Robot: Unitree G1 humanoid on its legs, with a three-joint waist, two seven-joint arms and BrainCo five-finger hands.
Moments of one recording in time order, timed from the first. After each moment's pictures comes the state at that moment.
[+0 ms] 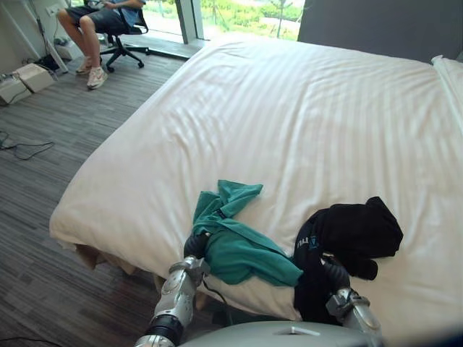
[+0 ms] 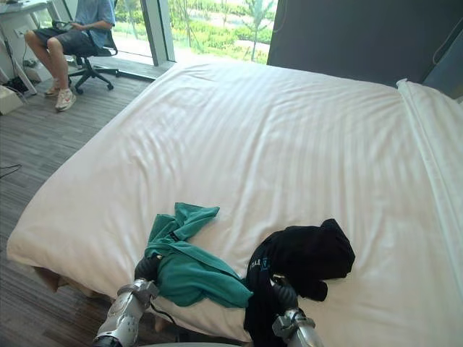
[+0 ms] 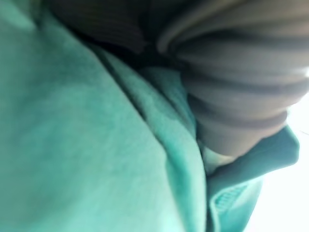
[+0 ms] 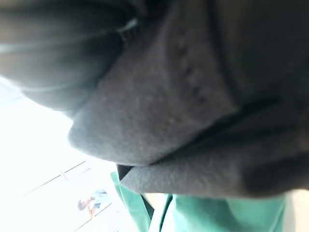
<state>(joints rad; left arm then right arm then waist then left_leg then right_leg) 0.02 0.10 -0.08 0.69 -0.69 -0.22 -0.23 0.18 -0.09 0.08 0.68 0.49 -0.32 0.37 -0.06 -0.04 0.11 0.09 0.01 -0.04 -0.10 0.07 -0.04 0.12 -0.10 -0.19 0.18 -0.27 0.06</state>
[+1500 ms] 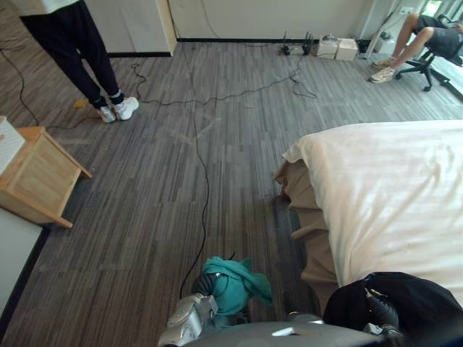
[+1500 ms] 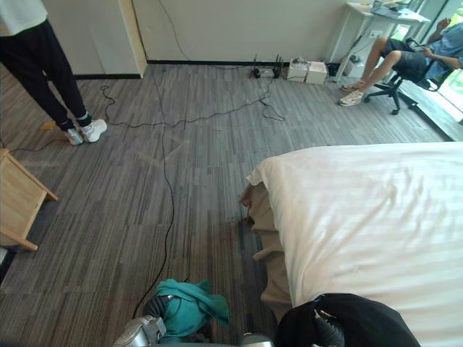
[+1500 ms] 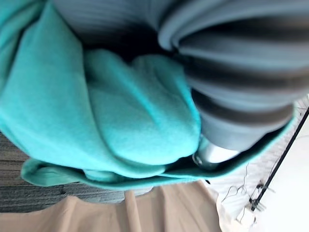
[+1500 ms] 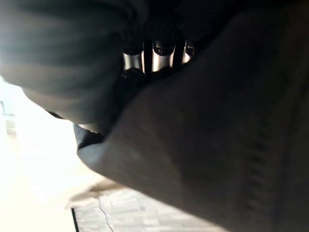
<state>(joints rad) 0.14 0.07 -0.11 0.81 -0.53 -0.10 -0.18 0.31 -0.07 -0.17 0.79 0.42 -0.33 0.14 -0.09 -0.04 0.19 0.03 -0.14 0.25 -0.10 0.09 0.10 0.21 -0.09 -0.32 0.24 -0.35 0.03</state>
